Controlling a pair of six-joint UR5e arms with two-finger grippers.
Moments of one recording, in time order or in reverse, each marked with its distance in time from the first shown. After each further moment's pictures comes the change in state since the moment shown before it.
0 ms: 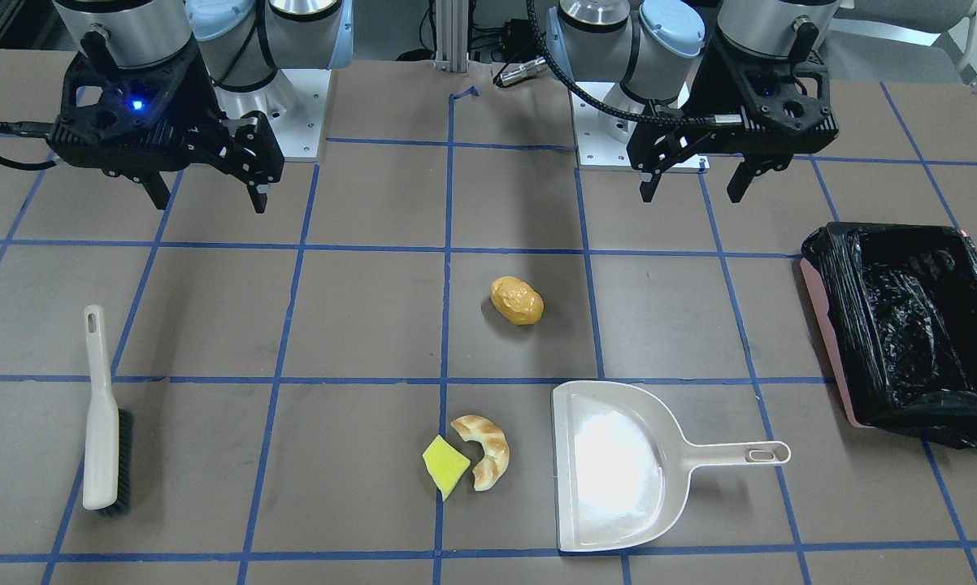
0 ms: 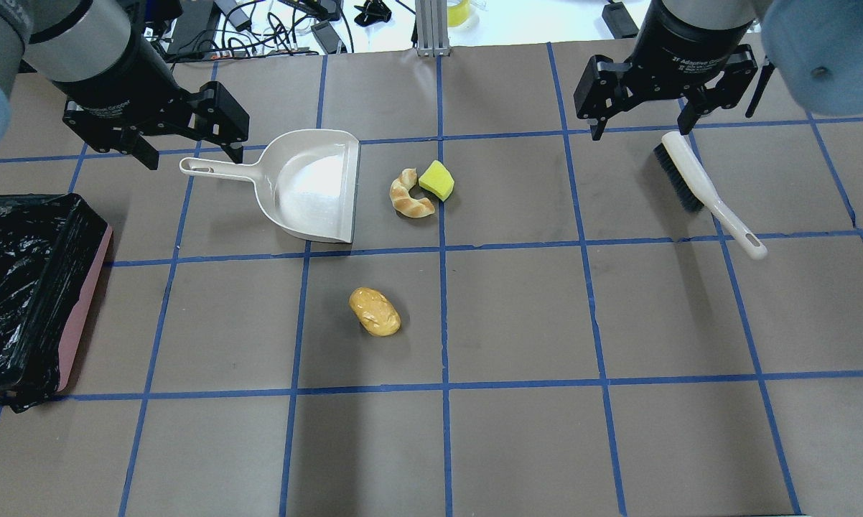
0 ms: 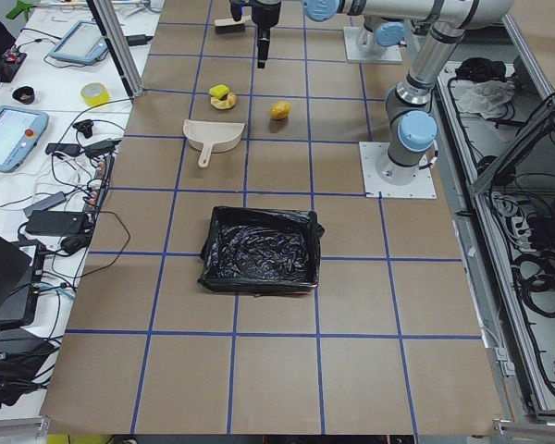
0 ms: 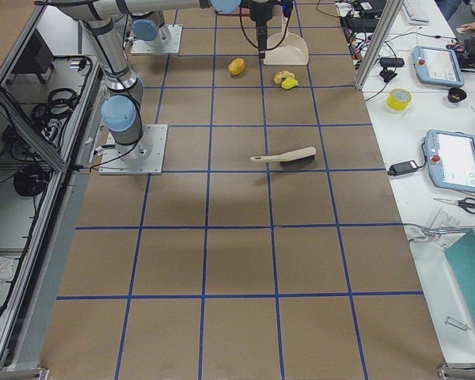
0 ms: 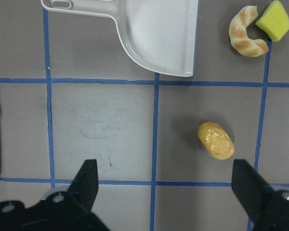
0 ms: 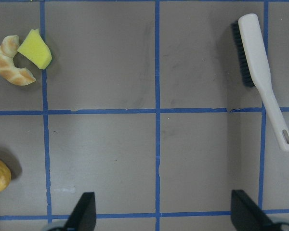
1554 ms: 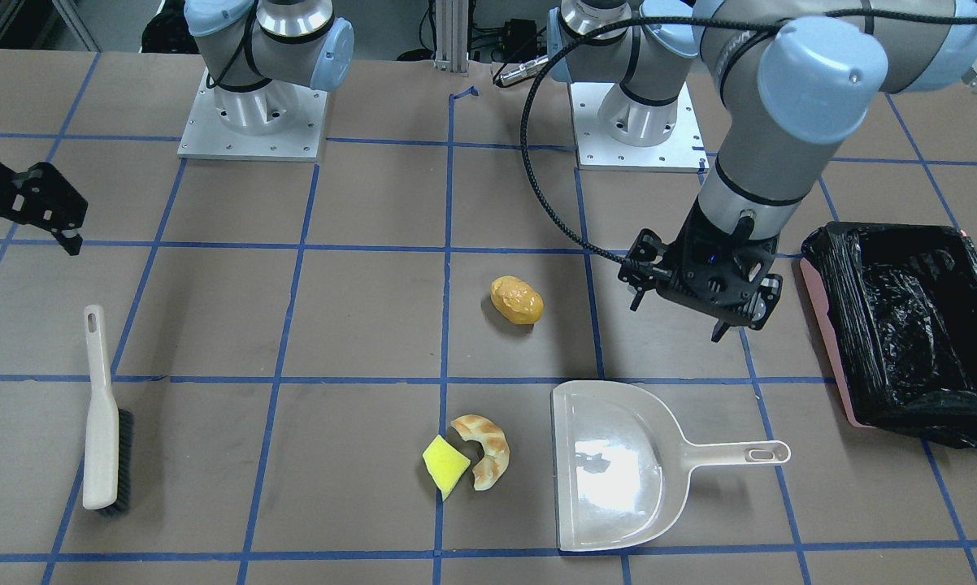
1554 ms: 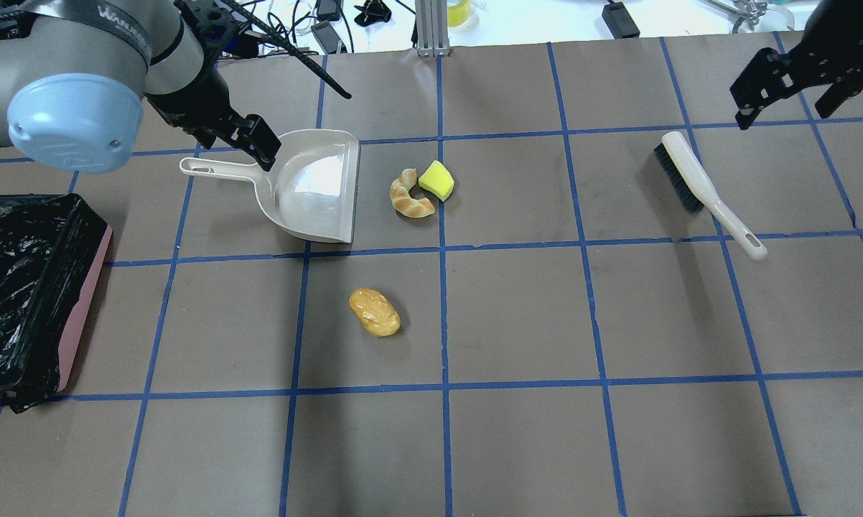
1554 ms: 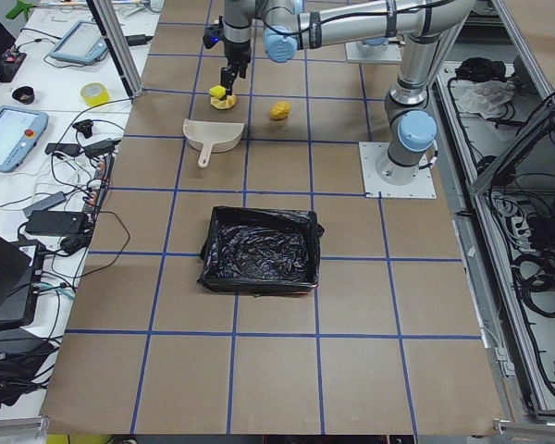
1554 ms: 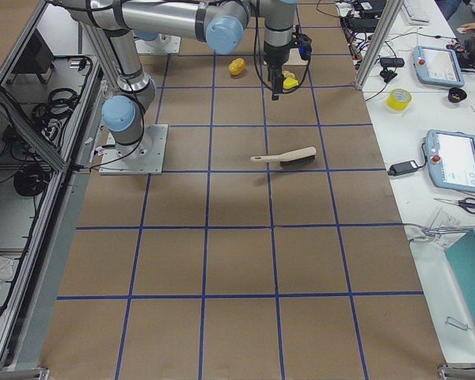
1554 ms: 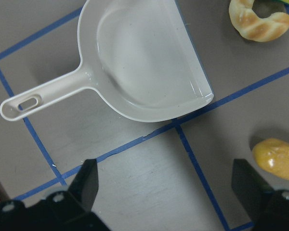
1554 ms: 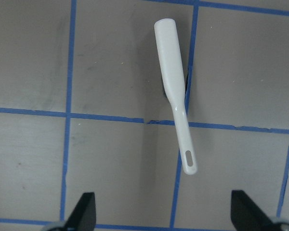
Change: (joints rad) left arm 0.017 -0.243 -0.043 0.273 -0.008 0.530; right arm -0.367 0.067 0.040 -0.081 0.002 -0.495
